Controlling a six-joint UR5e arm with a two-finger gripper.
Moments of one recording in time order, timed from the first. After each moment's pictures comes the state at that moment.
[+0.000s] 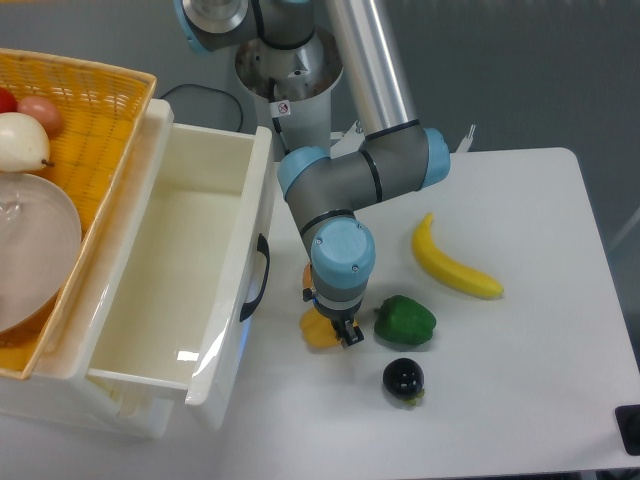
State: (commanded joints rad) arm 2.41 -2.08 -1.62 -1.08 1.57 1.50
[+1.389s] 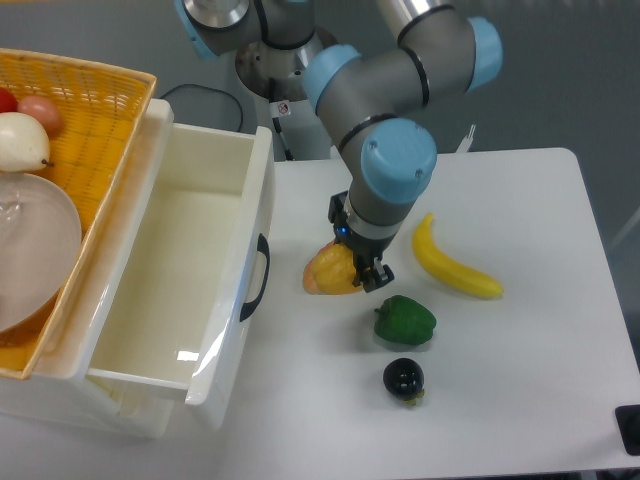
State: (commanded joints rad) arm 2.52 -1.86 -1.53 -1.46 1.47 1.60
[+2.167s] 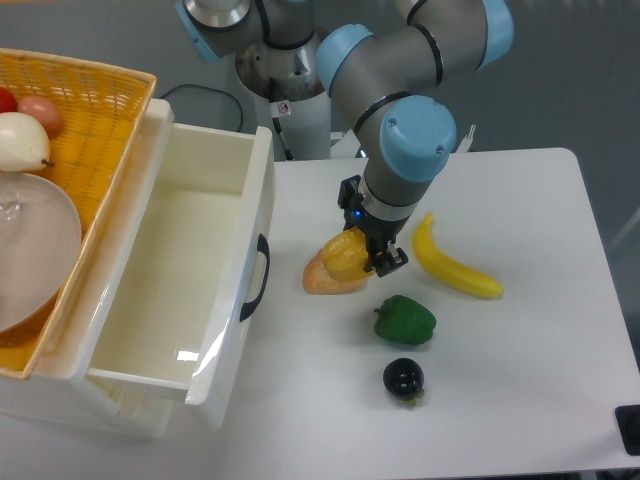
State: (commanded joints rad) arm 2.54 -1.83 -1.54 -1.45 1.47 1.60
